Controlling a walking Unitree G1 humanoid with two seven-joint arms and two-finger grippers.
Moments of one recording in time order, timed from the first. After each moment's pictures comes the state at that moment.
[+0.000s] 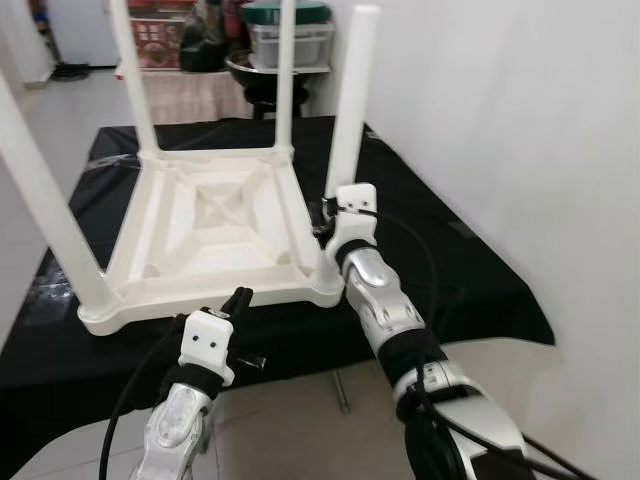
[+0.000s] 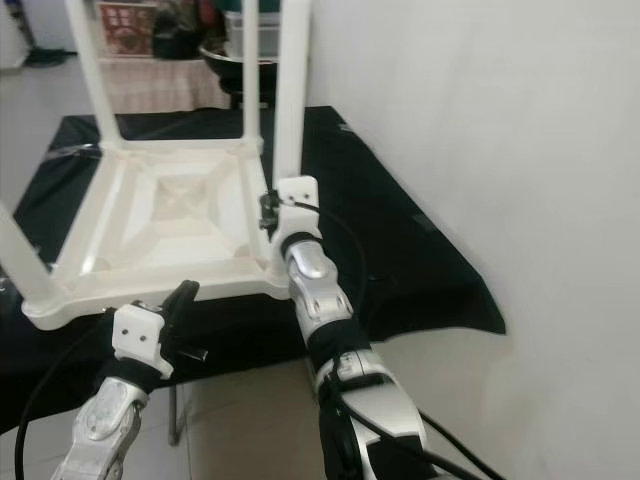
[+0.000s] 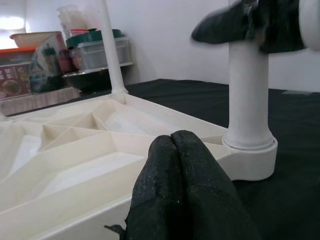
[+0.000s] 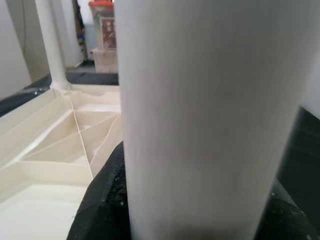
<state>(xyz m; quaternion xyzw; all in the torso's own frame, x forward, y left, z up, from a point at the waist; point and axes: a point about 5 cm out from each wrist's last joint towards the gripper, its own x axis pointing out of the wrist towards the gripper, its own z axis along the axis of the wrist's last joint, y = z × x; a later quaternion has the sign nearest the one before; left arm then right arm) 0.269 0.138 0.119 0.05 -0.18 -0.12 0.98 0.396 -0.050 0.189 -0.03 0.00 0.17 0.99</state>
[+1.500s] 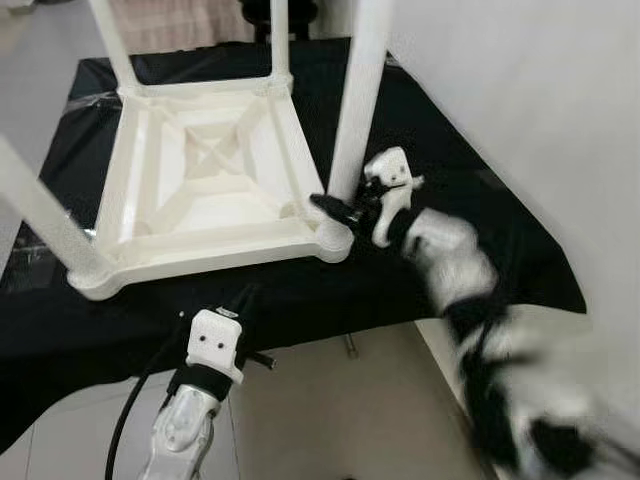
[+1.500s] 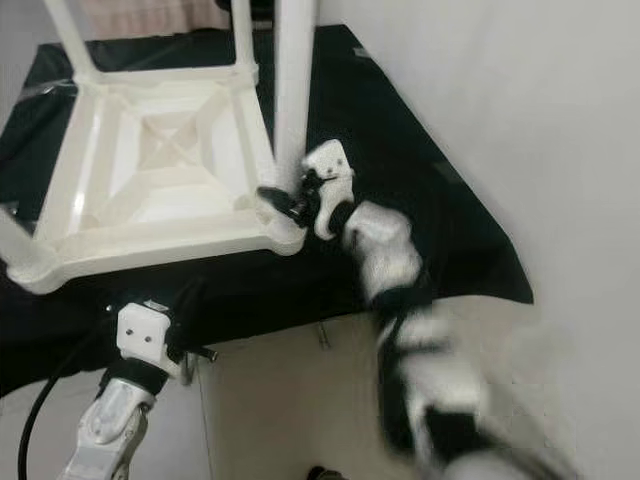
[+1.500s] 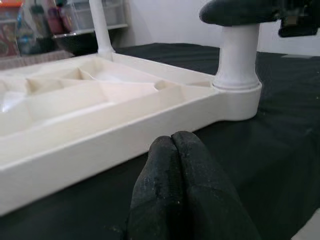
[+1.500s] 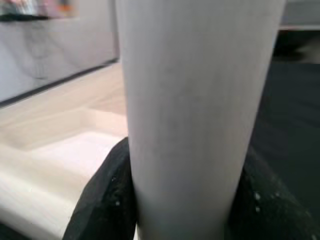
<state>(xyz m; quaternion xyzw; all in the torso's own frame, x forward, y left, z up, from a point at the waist) 0.253 0.131 0.124 0.05 -0.17 -0.14 0.97 0.367 -0.099 0.187 -0.01 -0.08 0.17 0.98</state>
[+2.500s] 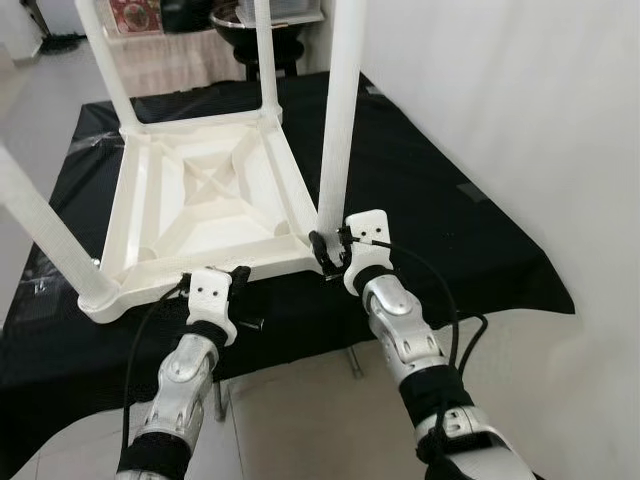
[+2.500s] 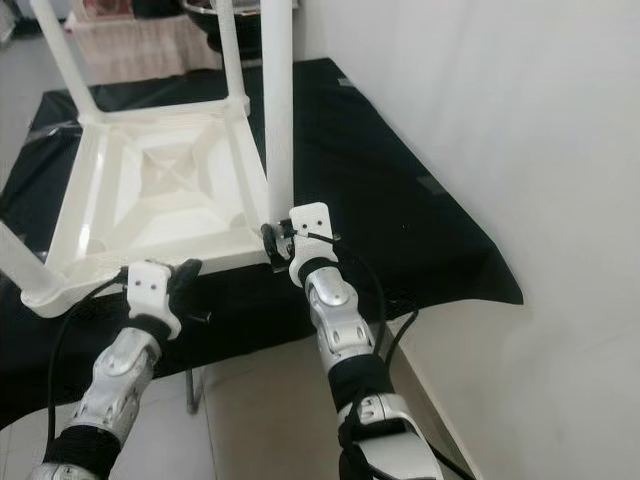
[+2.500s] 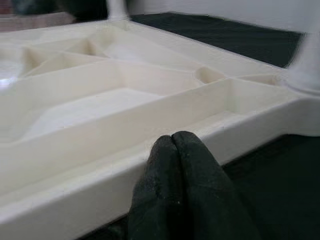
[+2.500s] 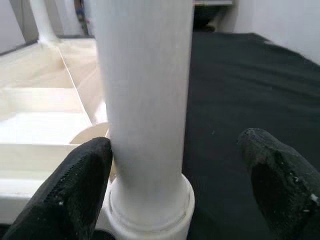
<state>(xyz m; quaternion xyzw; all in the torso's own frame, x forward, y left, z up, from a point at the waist) 0.333 0.164 0.107 -0.01 -0.05 -0.07 1.00 0.361 -0.096 0.150 -0.03 -0.03 0.12 0.99</state>
